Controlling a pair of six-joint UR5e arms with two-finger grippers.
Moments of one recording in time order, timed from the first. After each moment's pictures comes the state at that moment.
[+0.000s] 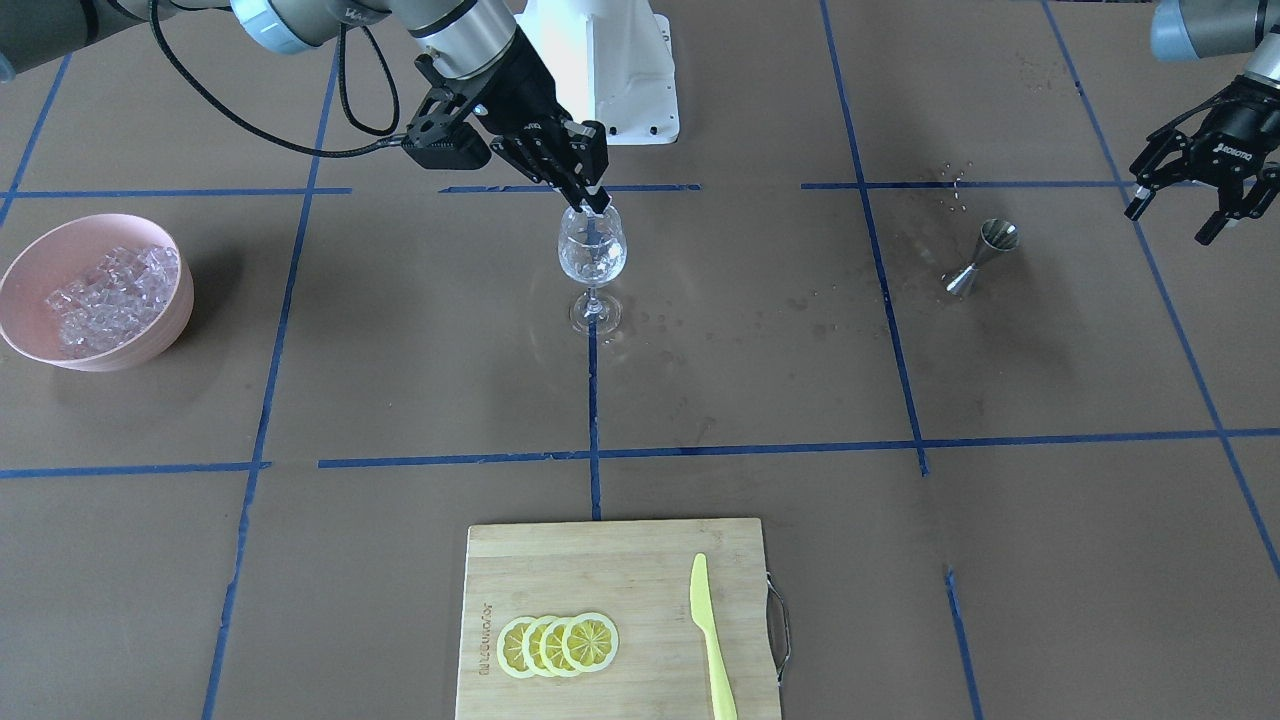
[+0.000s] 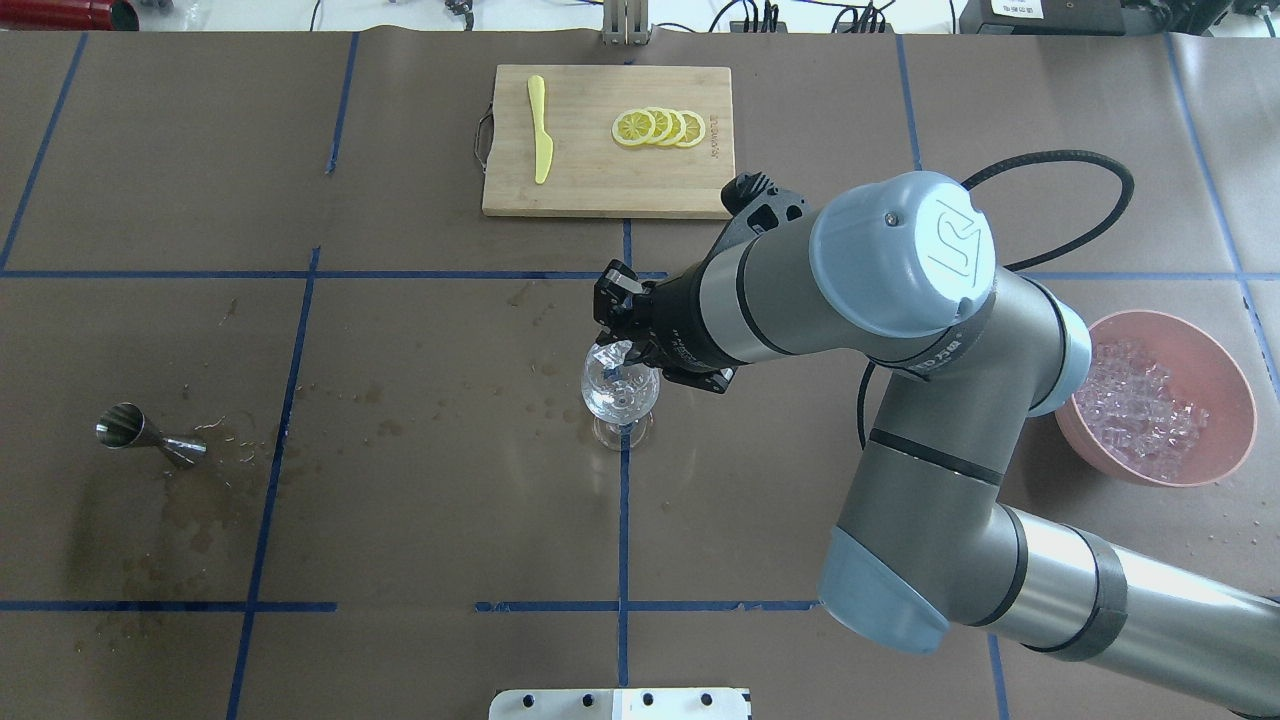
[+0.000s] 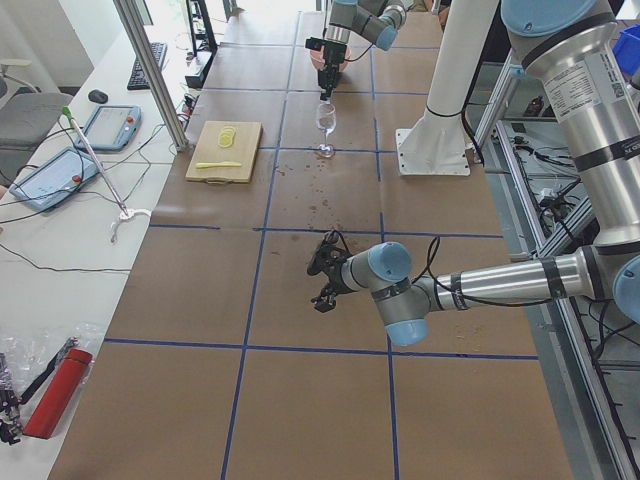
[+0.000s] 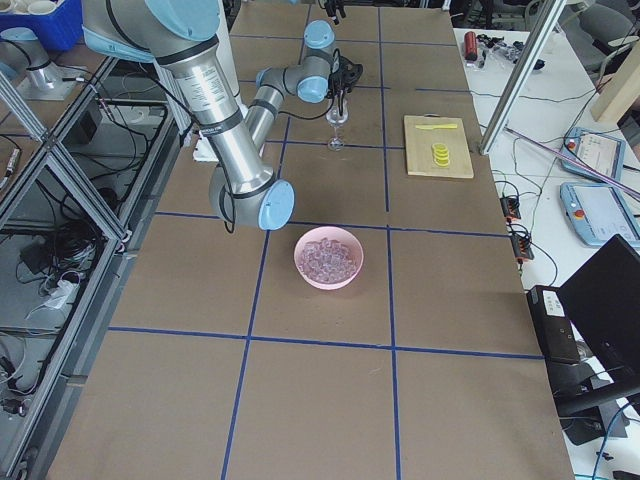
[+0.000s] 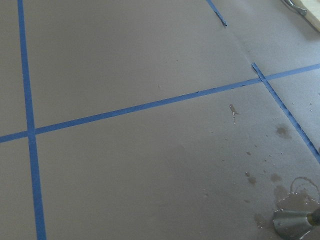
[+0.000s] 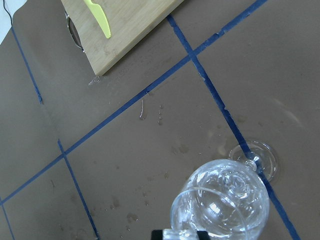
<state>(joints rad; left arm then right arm) -1.07 -1.15 -1.67 -2.98 -2.04 -0.71 0.53 -0.96 1.94 -1.29 1.86 1.90</state>
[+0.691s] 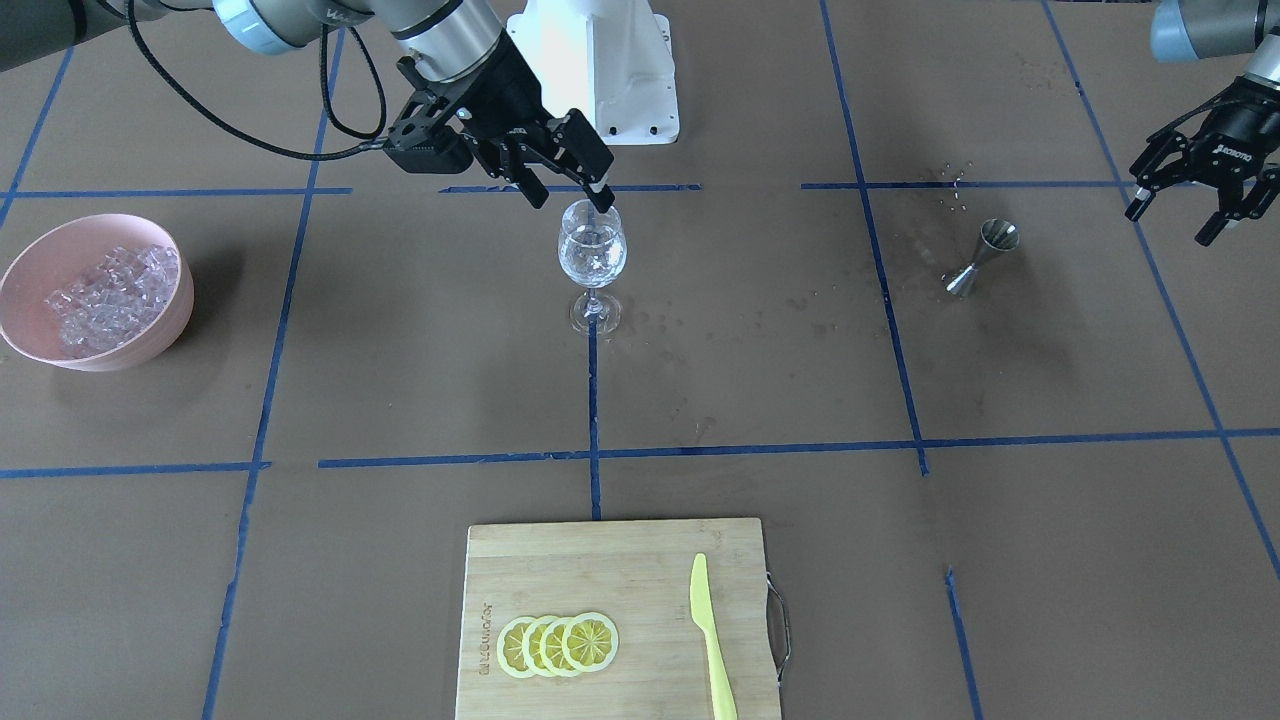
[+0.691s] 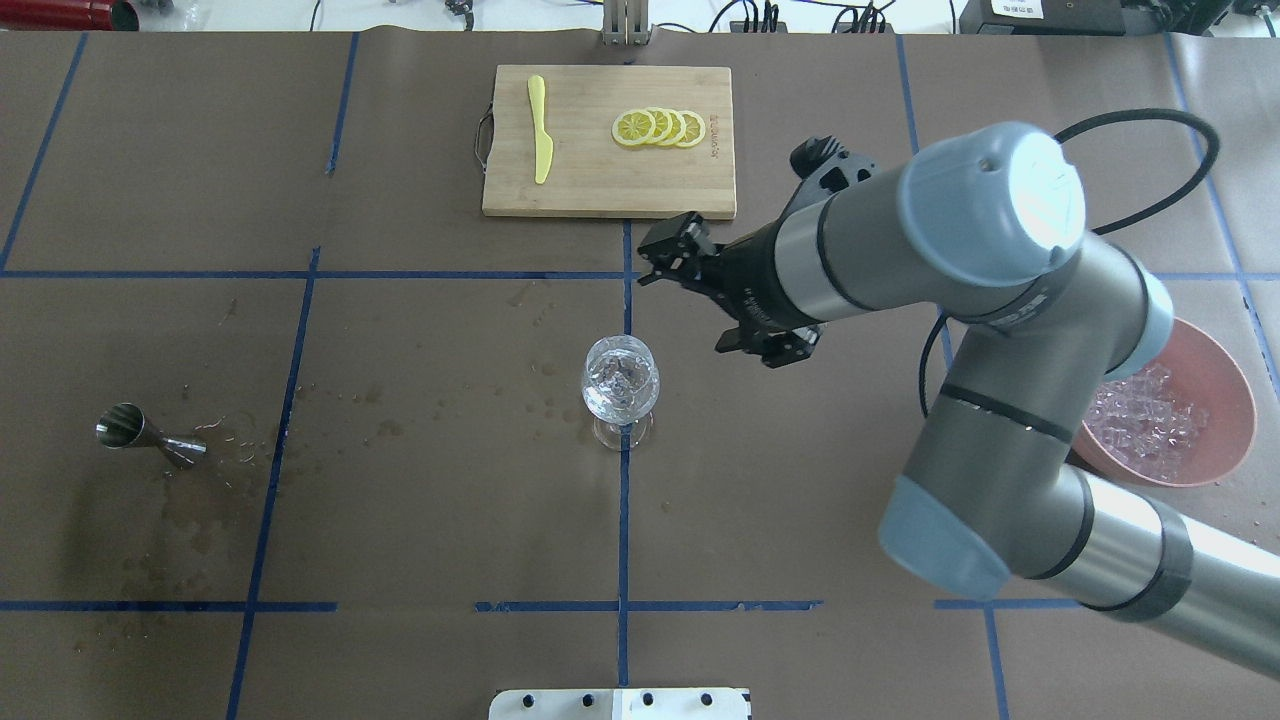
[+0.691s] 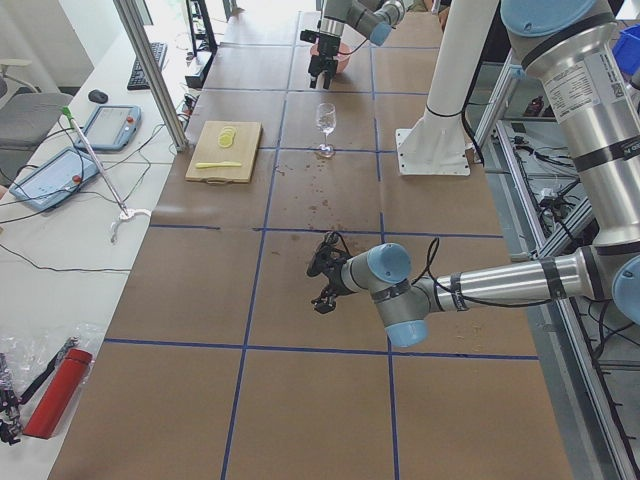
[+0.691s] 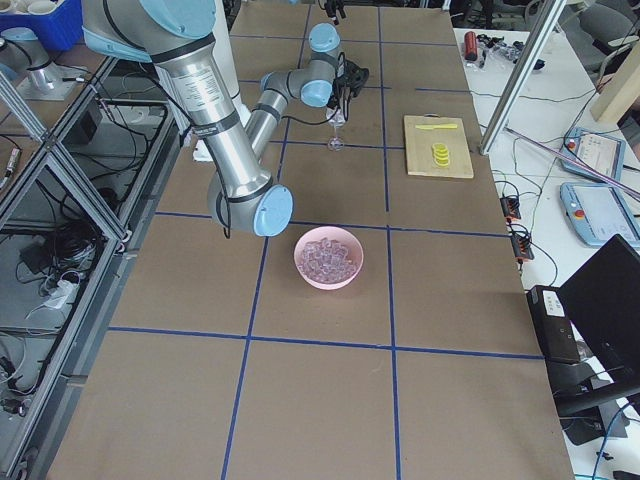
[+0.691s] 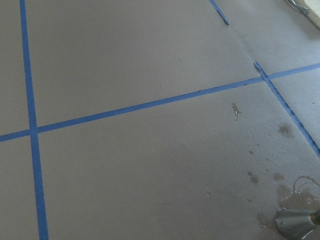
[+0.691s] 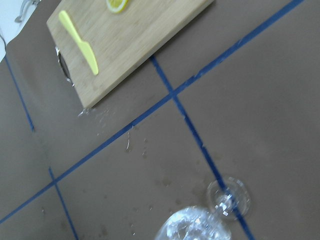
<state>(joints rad) -1.07 -1.15 -1.66 -2.98 -2.05 -0.69 0.64 -1.06 1.98 -1.28 1.95 1.86</state>
